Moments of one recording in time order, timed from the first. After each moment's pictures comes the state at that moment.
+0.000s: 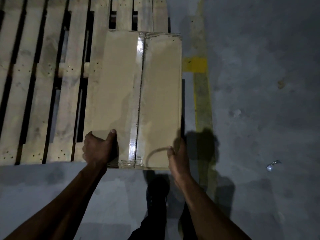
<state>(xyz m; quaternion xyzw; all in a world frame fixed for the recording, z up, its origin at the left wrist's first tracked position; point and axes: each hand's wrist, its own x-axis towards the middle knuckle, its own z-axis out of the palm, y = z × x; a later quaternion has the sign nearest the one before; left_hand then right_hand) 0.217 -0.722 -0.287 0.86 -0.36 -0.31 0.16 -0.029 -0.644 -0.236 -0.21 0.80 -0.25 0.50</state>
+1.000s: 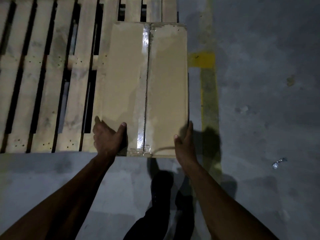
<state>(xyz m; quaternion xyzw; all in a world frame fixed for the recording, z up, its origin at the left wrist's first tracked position) 0.189 -0.712 -0.238 0.84 -0.43 -0.31 0.14 -0.031 -0.649 -0.243 -0.27 0.78 -0.26 0.50</state>
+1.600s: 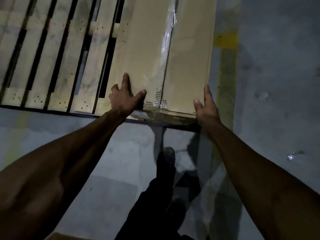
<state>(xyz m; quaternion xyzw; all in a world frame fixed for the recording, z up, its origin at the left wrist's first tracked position) 0.197 -0.671 -0.226 0.79 -0.51 -0.33 0.09 -0.056 -0.627 -0.252 -0.42 0.76 -0.23 0.44</state>
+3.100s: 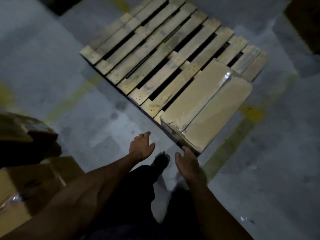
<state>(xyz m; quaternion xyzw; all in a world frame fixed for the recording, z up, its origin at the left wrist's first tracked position) 0.186 -0.505 -0.040 0.84 -0.38 -0.39 -0.02 0.000 -0.561 -0.020 -0.56 0.64 0.11 0.51</state>
